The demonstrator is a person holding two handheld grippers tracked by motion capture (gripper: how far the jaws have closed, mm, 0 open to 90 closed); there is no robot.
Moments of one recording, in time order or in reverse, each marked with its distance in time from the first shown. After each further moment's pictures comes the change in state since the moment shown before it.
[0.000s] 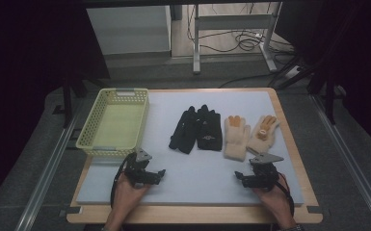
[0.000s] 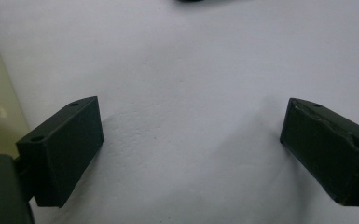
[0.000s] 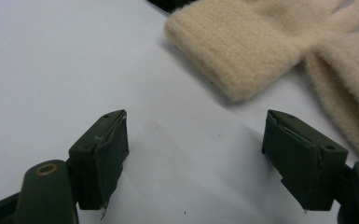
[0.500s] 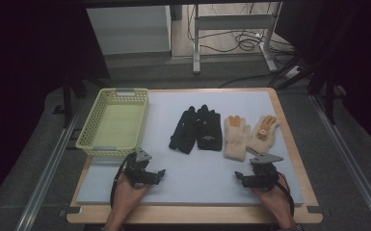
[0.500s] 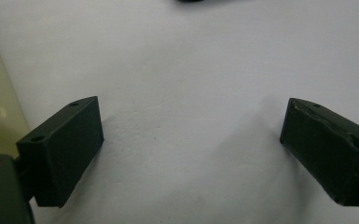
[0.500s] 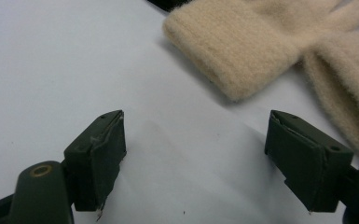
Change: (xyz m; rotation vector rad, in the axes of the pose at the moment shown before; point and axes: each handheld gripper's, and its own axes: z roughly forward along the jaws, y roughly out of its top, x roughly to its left) left arm 0.000 0.000 0.000 0.000 -0.001 0.000; right arm 0.000 0.000 0.000 0.004 -0.004 0.003
